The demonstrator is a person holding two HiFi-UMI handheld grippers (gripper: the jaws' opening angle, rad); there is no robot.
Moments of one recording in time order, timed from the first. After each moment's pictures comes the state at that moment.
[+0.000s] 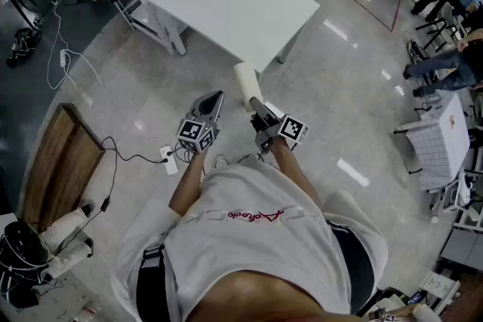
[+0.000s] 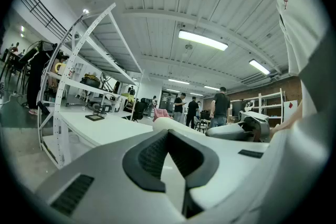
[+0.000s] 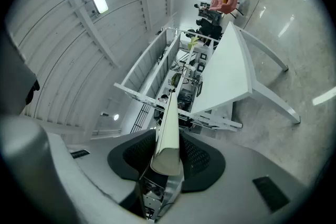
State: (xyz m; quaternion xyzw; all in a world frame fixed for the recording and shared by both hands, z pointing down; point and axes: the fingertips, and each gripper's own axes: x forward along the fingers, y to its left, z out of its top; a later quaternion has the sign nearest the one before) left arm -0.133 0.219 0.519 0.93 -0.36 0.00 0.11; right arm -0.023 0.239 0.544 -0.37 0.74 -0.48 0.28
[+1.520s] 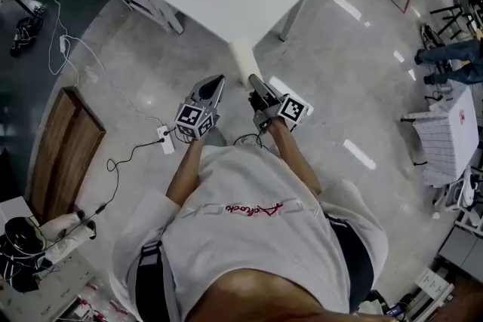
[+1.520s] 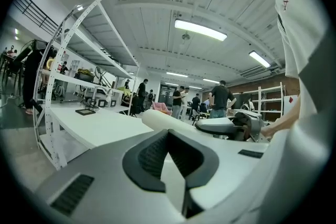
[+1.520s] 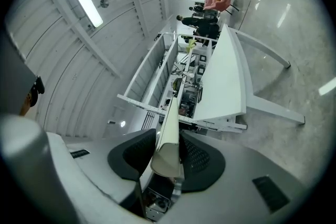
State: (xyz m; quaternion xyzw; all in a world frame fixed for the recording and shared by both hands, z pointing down) left arm -0.053 0.200 0.535 0.93 -0.35 0.04 0.11; right arm 0.048 0.197 0.554 -0.34 0.74 -0.49 0.32
